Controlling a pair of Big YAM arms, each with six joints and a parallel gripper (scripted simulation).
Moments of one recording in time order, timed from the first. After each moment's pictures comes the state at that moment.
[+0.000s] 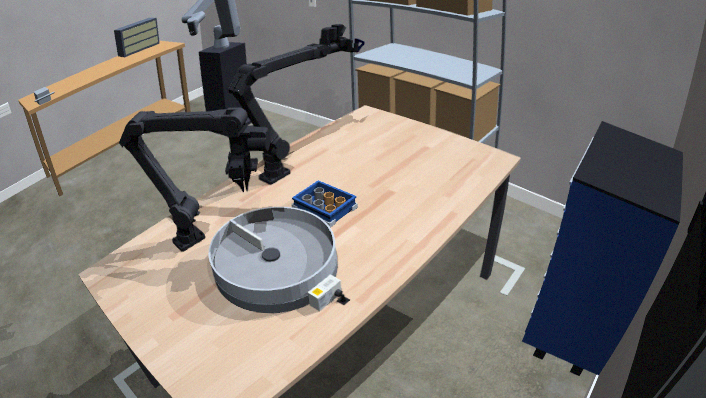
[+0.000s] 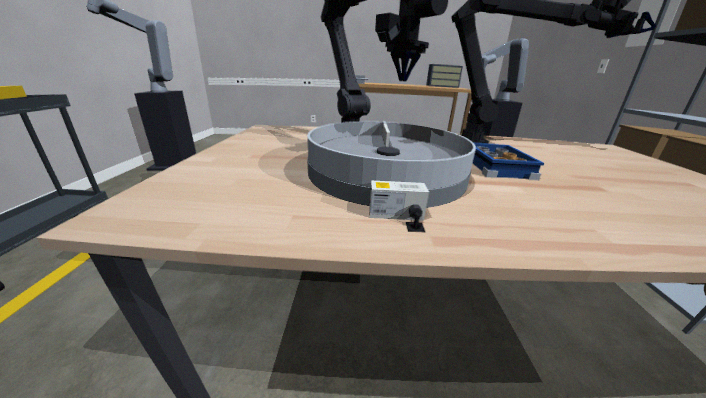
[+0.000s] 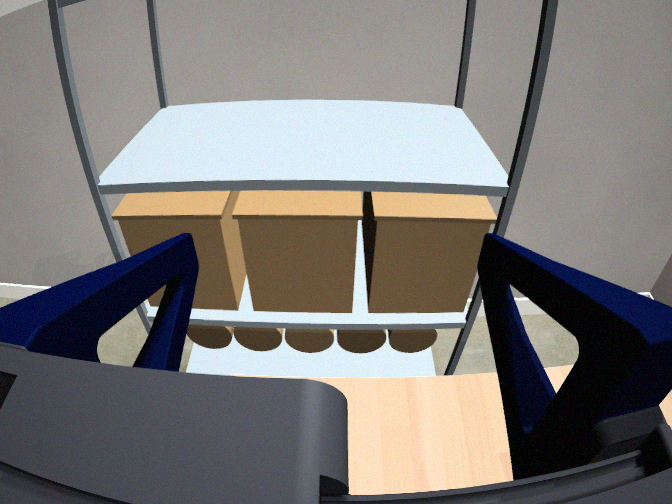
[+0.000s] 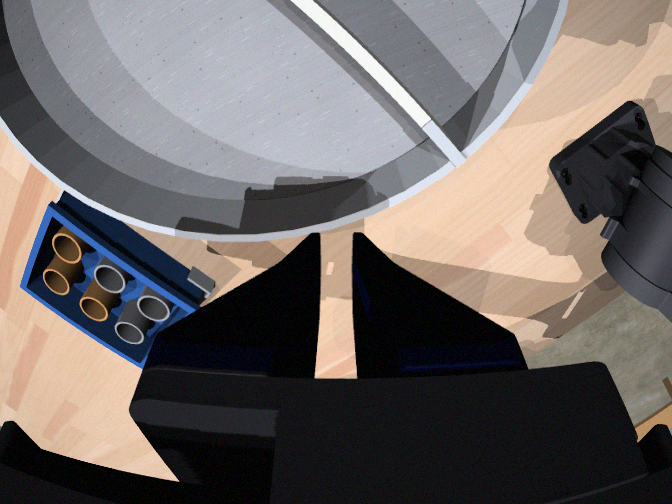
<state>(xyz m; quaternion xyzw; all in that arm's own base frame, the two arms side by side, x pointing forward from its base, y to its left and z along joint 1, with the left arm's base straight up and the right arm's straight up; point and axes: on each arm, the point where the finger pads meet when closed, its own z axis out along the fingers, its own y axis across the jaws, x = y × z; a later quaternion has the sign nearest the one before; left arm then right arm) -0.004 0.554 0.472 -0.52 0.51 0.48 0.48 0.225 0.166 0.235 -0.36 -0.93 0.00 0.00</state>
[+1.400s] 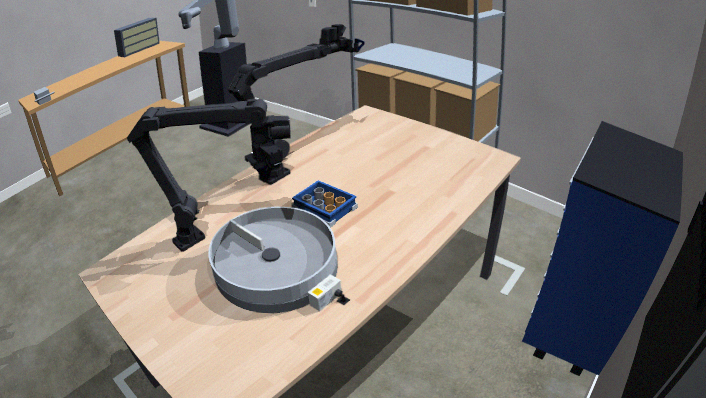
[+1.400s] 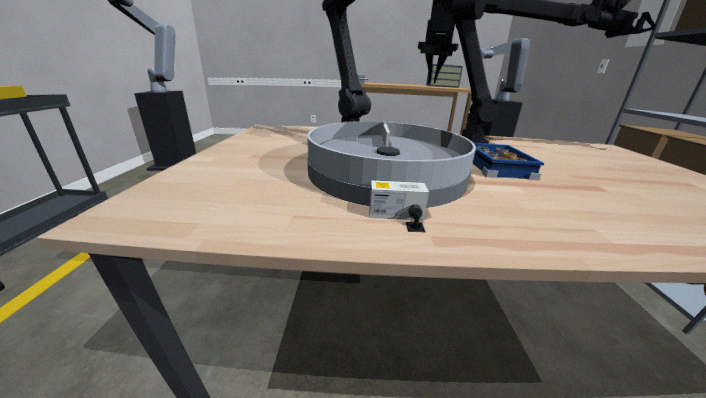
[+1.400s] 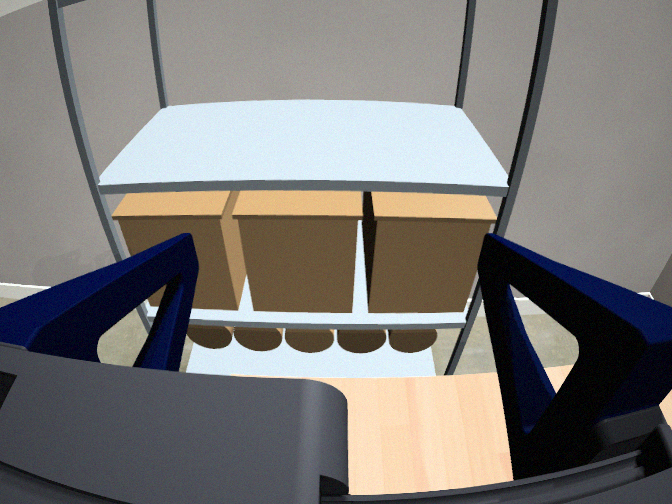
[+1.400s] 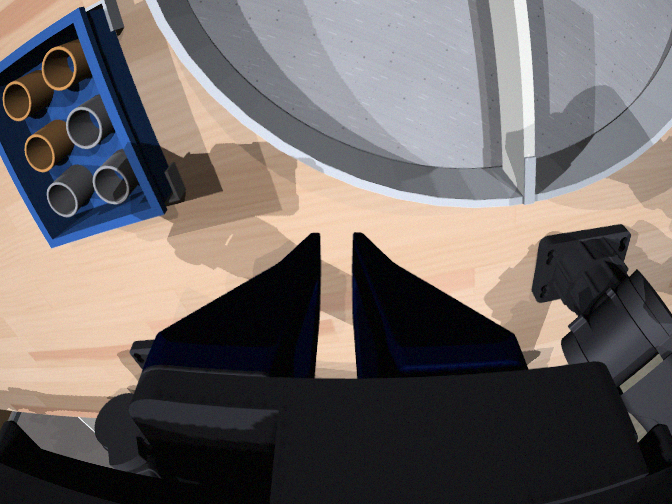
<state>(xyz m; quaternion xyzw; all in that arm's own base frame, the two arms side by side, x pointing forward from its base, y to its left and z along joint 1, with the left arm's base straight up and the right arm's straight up) -0.004 0.554 0.472 -0.52 0.51 0.48 0.48 0.228 0.249 0.234 -0.09 -1.00 0.01 0.00</state>
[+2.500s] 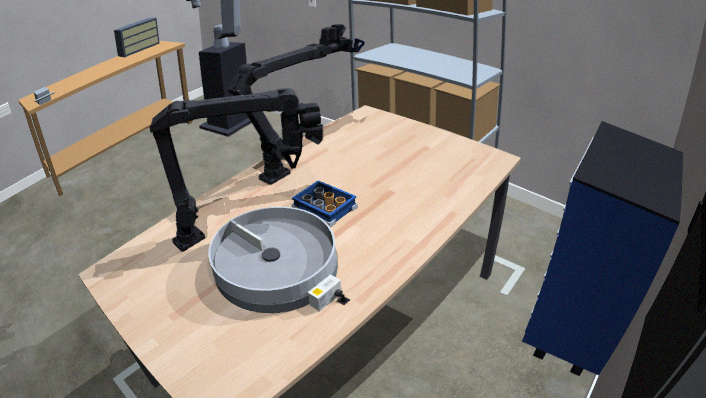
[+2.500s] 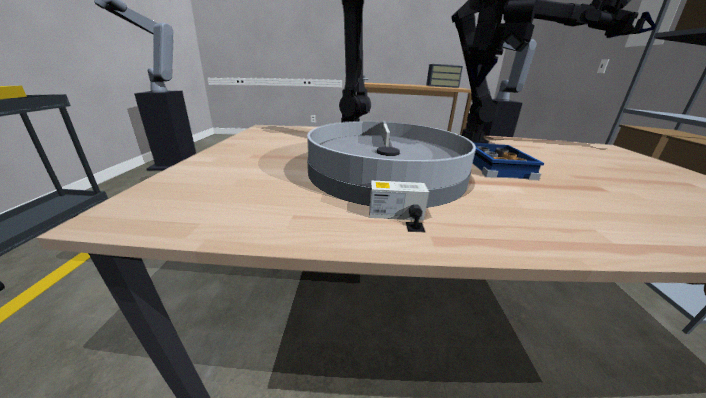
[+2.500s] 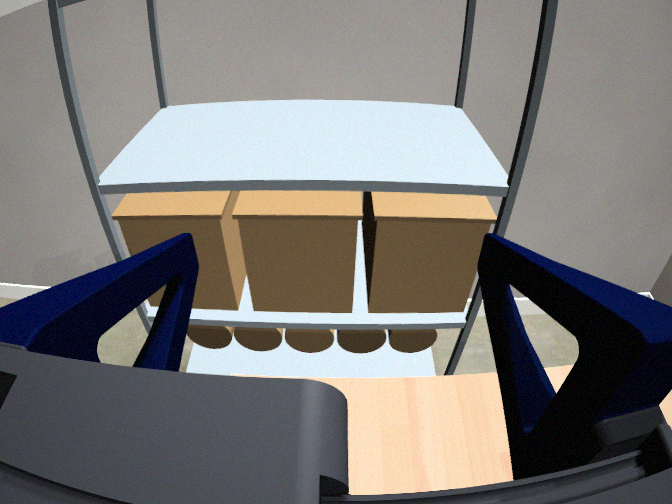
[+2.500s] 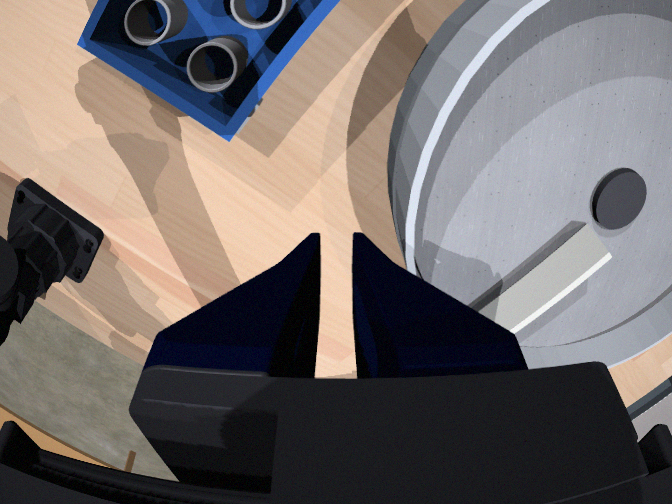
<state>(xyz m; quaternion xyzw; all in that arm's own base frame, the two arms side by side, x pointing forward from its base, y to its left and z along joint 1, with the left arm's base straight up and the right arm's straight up) -0.004 0.554 0.472 -0.52 0.51 0.48 0.48 0.238 0.368 0.233 0.36 -0.93 0.00 0.00</state>
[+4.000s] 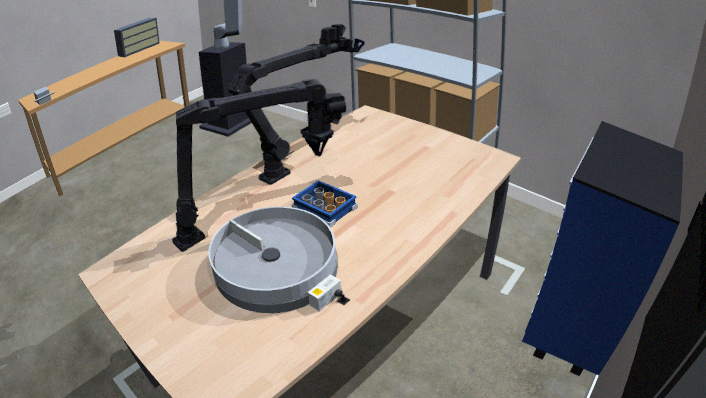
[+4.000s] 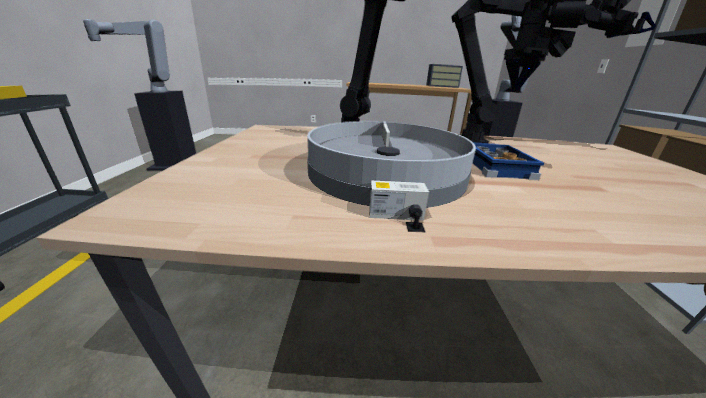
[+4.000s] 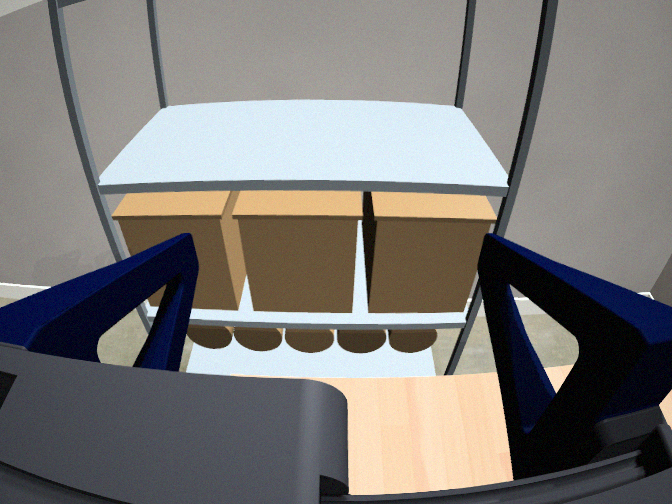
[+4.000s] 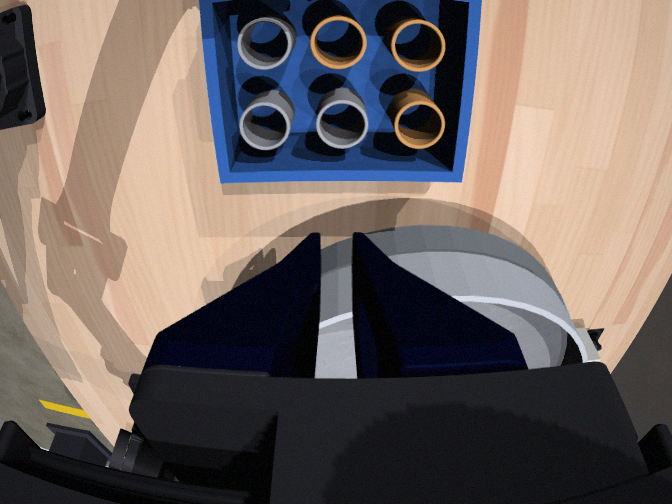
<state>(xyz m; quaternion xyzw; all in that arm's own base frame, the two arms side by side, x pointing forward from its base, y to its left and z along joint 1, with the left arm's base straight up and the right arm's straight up) -0.004 0.554 0.472 -0.52 0.51 0.48 0.48 0.250 0.476 0.234 0.72 -0.69 0.00 0.00</state>
